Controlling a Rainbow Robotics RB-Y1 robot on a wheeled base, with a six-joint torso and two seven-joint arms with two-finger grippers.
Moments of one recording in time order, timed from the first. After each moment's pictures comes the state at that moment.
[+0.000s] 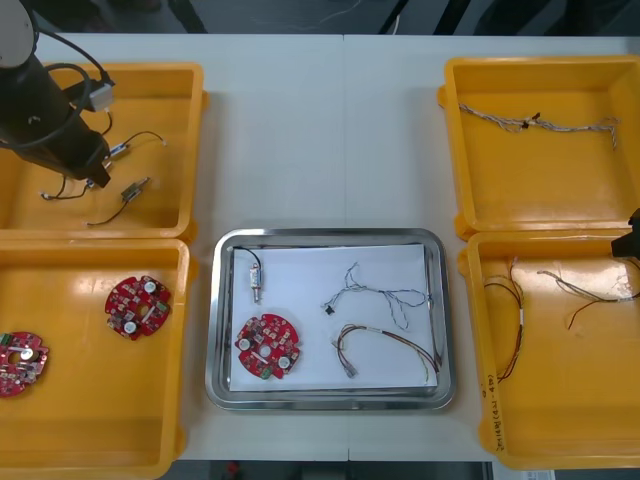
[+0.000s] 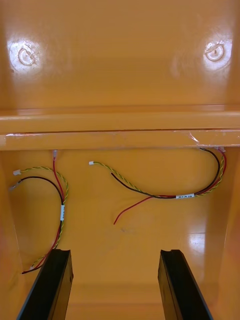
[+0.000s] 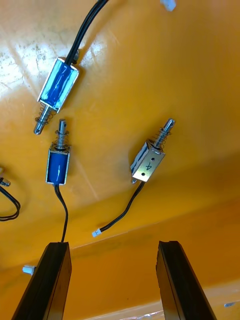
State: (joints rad) right arm -0.24 -0.77 -0.32 -2.15 -0.84 1.92 1.30; left arm -0.94 0.86 -0.36 -1.15 0.93 1.61 -1.70
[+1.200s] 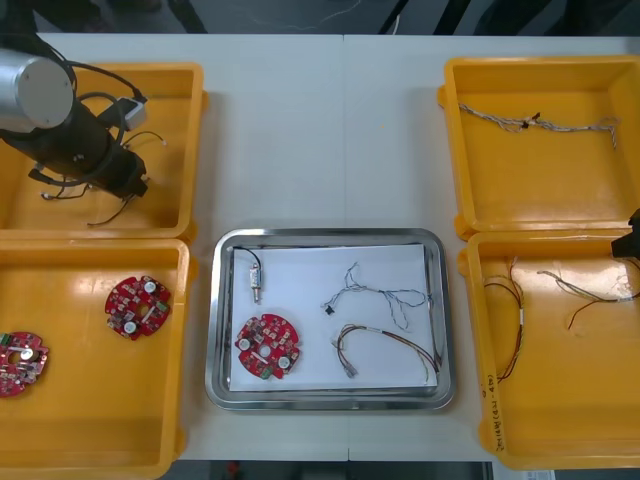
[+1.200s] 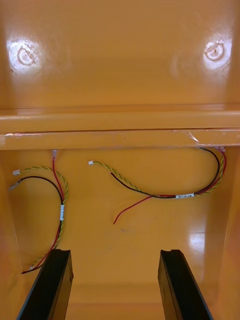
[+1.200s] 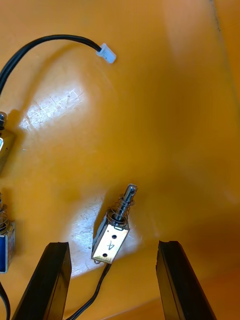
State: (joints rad) right arm -0.23 -0.77 -0.32 -2.15 -0.84 1.92 1.29; left arm -0.83 0.83 -0.41 -1.22 0.93 1.34 -1.70
